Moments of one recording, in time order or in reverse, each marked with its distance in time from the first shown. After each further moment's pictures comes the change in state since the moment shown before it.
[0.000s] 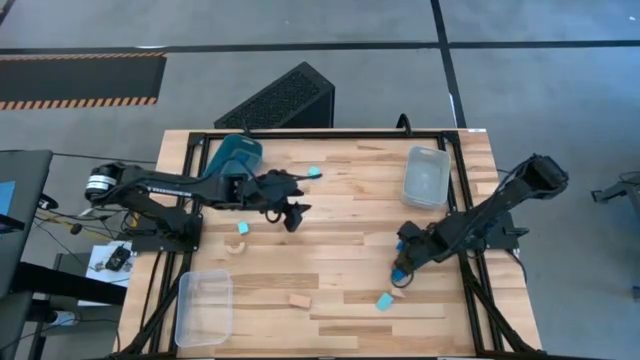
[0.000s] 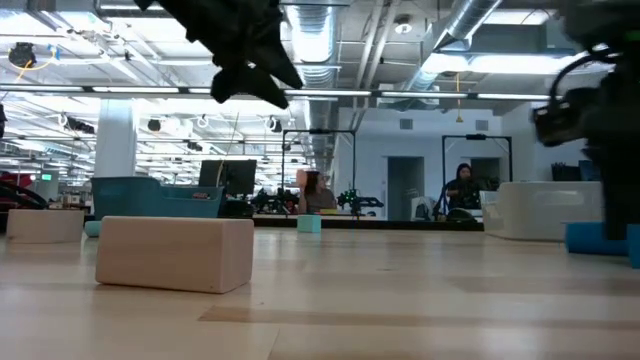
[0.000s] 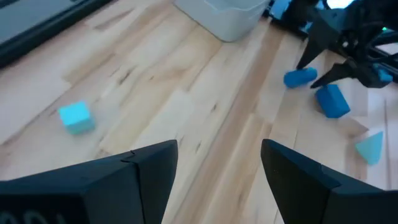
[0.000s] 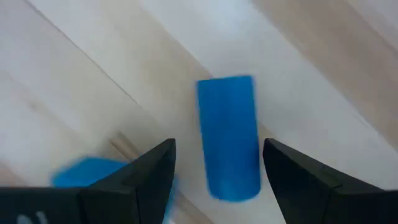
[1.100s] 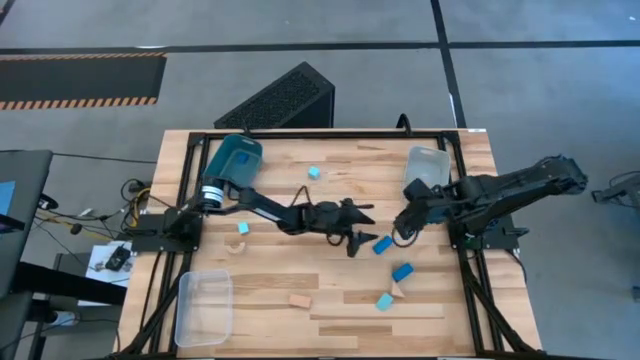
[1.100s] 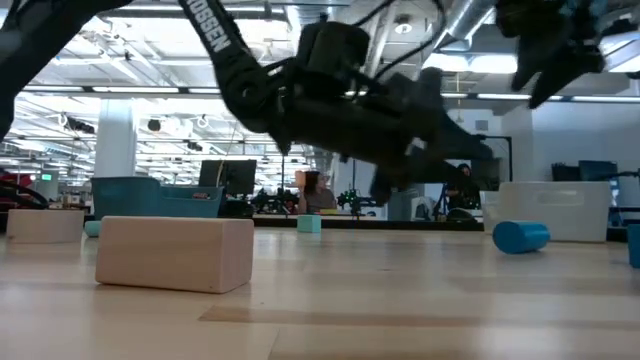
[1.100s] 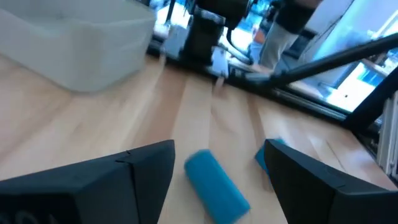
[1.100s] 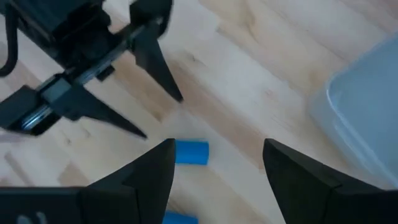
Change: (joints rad) left arm -0.043 0.887 0.323 0.994 0.245 0.087; right arm -0.201 -0.270 0.379 -0.428 0.172 -0.178
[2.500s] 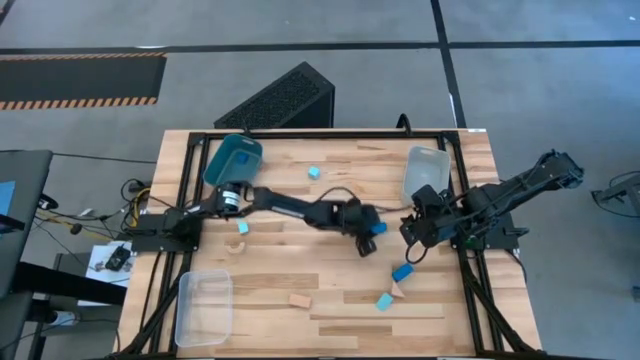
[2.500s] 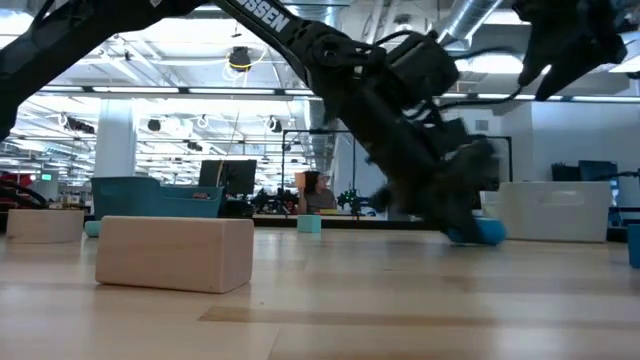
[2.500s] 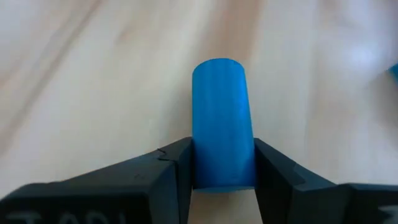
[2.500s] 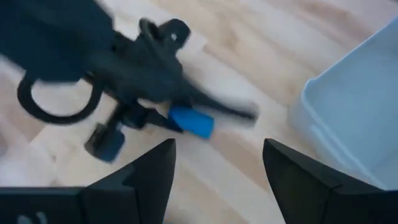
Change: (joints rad) left arm 0.034 0.151 0.520 -0.991 -0.106 0.083; right arm 0.145 0.008 0.001 -0.073 0.211 0.142
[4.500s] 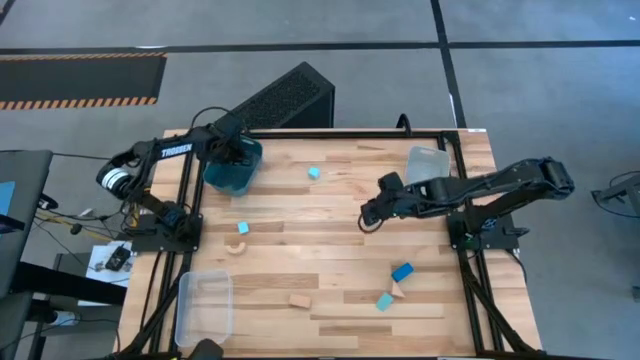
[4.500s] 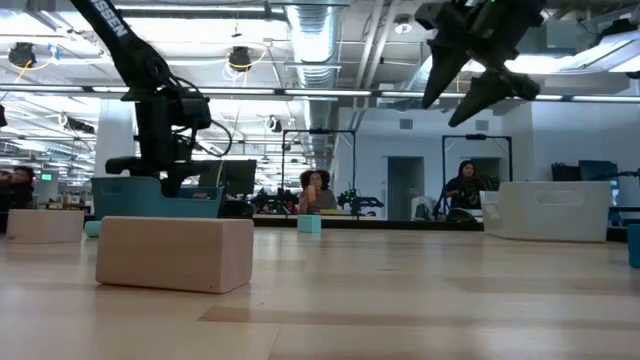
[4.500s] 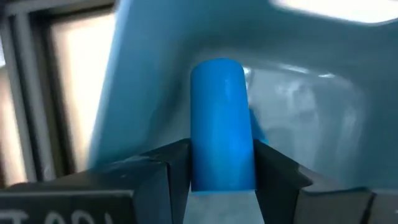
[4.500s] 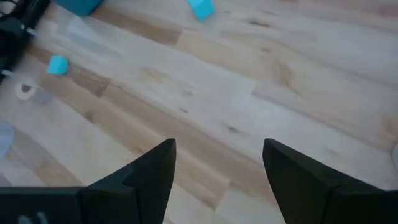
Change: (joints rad) left arm 0.962 -0.902 -1.007 -0.309 -0.089 -0.126; right arm -0.280 0.215 0.000 0.483 -0.131 -0.080
